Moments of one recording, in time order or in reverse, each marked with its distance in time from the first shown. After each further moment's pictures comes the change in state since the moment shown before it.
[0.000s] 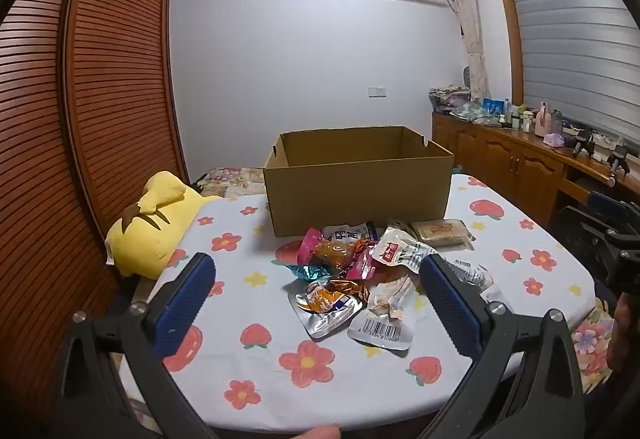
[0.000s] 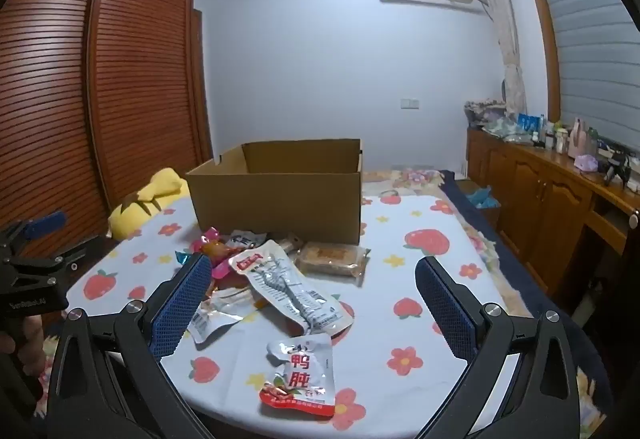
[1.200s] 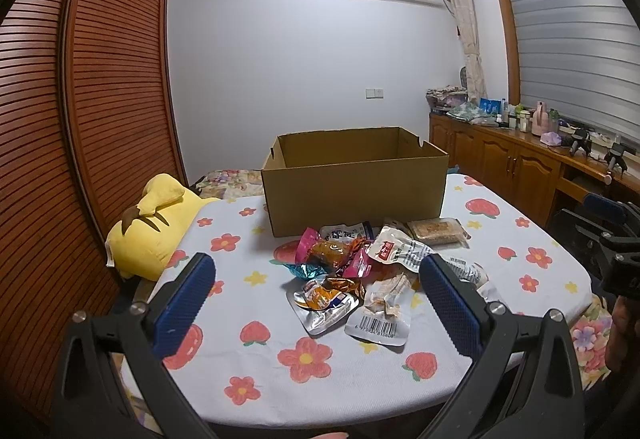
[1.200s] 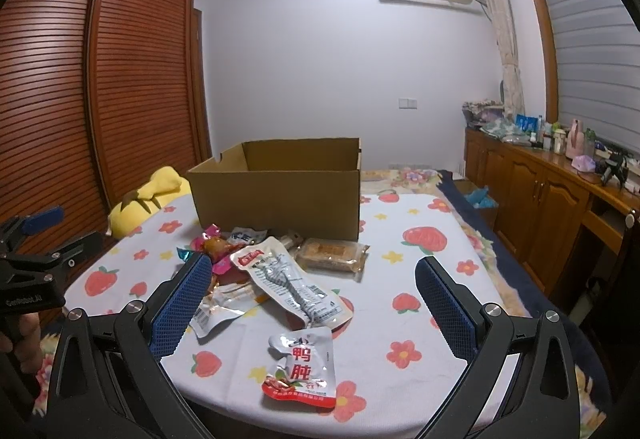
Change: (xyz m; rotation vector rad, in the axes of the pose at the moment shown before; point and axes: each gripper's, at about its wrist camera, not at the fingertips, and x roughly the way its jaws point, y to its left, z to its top) left arm -0.009 -0.002 0.001 0.008 -0.006 -0.003; right arm -0.006 0.001 -0.004 0.014 0.010 0.003
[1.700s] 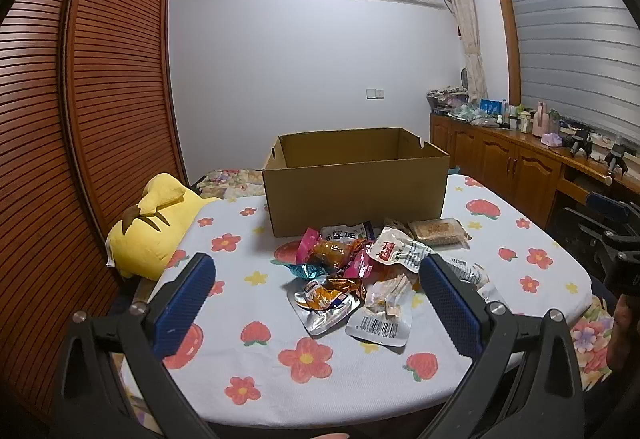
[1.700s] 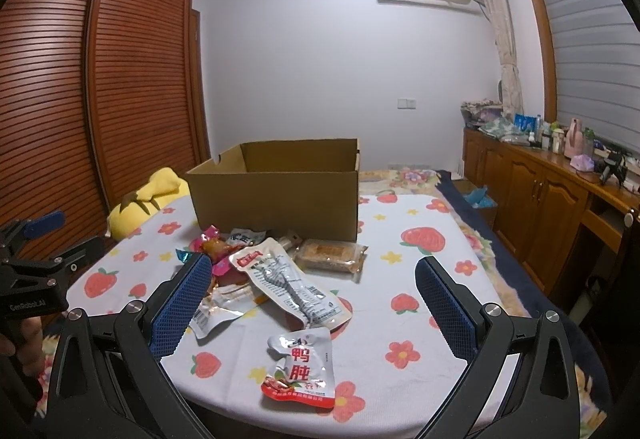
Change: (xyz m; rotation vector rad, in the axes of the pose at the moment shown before) left arm 0.002 0.003 -0.001 -0.004 -0.001 -0.001; right arm -0.001 0.000 0.001 0.002 -0.005 -0.006
